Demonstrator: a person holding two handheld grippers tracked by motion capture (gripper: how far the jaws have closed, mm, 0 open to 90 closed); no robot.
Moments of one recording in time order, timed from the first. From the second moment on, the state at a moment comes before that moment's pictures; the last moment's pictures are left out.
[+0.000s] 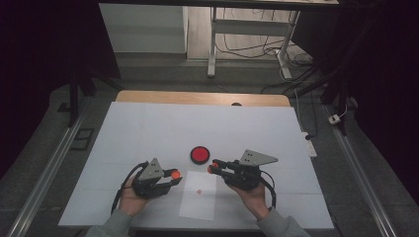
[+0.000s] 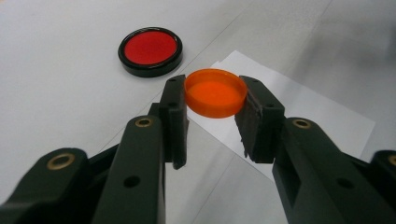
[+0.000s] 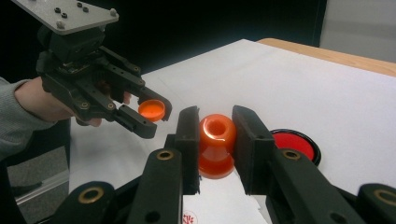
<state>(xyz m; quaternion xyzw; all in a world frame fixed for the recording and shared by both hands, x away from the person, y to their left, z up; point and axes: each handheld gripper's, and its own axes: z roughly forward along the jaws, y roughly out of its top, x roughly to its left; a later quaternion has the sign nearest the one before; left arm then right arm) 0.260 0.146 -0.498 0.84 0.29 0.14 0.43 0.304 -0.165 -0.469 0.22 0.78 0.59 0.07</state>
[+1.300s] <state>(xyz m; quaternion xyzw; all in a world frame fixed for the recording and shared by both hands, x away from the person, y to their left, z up) 0.282 0.076 -0.498 0.86 0.24 0.12 0.44 0.302 -0.161 -0.469 0.22 0.78 0.59 0.06</state>
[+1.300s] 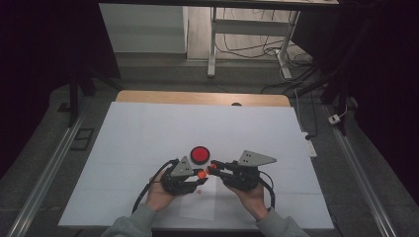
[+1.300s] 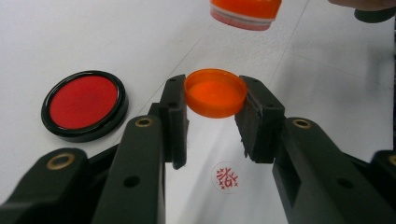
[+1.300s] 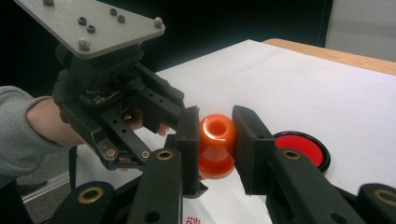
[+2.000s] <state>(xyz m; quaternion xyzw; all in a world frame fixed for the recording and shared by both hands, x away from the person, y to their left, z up) 0.282 0.069 -0.496 0.86 0.24 0.12 0.44 0.300 -0.157 -0.473 0.21 0.78 0.58 0.06</state>
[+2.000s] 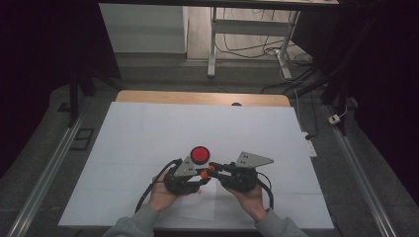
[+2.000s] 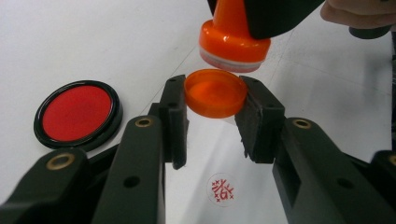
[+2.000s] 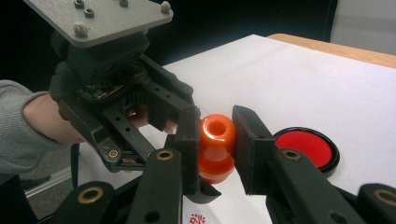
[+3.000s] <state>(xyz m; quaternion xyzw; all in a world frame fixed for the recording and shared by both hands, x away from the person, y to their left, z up) 0.277 0.064 -0.492 0.86 0.23 0.13 0.44 0.300 -0.153 -0.477 0.21 0.79 0.58 0.05</state>
